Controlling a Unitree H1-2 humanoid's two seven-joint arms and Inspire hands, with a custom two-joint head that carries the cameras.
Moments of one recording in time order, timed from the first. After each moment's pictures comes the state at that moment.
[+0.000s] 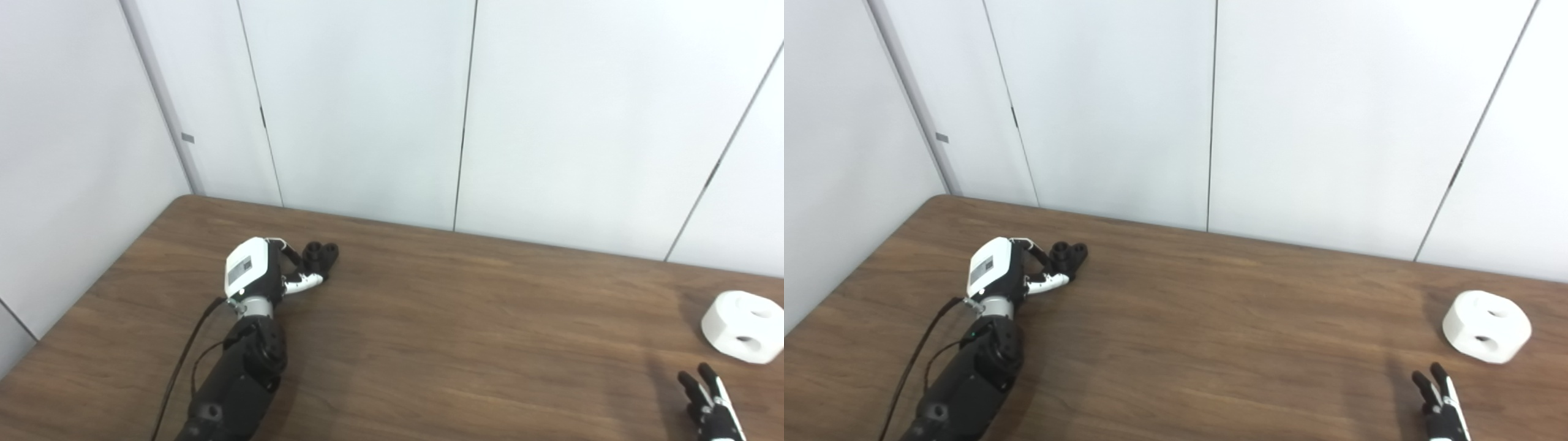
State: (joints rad) left arm -0.39 0.37 -0.09 0.36 0.60 0.35 0.30; right arm 0.17 -0.16 -0.06 -0.22 -0.01 0.00 0.07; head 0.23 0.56
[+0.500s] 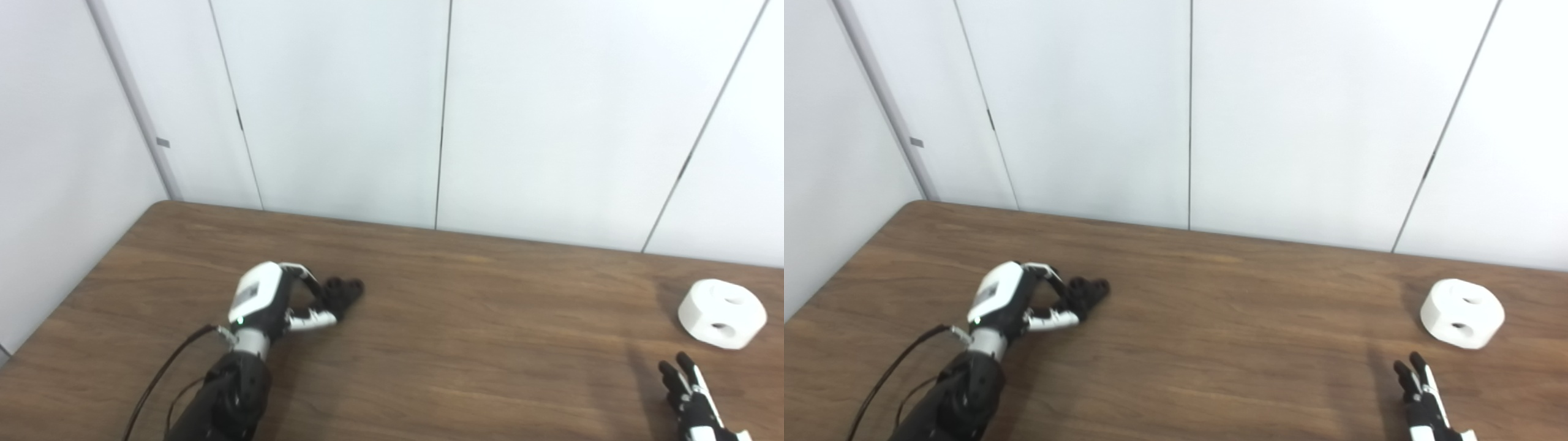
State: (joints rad) left arm -0.21 0.39 -0.18 0.05 0.59 0.24 0.10; right arm 0.17 -0.16 -0.06 -0.22 -0.01 -0.01 0.07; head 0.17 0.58
